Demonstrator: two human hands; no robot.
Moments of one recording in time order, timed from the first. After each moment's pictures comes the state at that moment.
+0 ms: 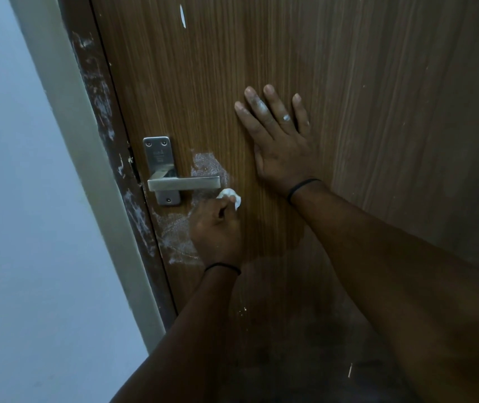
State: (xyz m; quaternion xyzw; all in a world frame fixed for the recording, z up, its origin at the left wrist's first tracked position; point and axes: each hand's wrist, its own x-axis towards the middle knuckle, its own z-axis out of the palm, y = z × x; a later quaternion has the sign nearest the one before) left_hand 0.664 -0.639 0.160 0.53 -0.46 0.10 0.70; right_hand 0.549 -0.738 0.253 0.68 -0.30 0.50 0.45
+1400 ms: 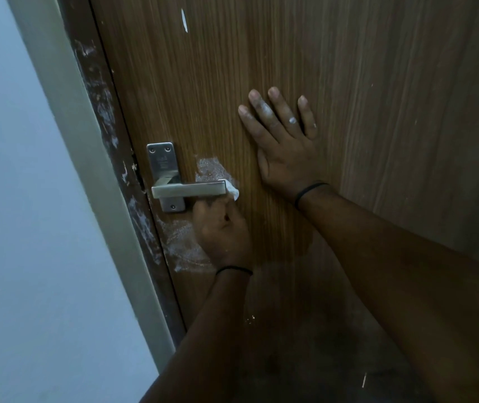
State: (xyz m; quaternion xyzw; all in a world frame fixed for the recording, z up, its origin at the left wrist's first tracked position) left_hand 0.660 -0.652 0.166 0.52 -0.43 0.17 0.72; right_hand 0.552 -0.748 0.251 0.66 -0.29 0.52 0.46
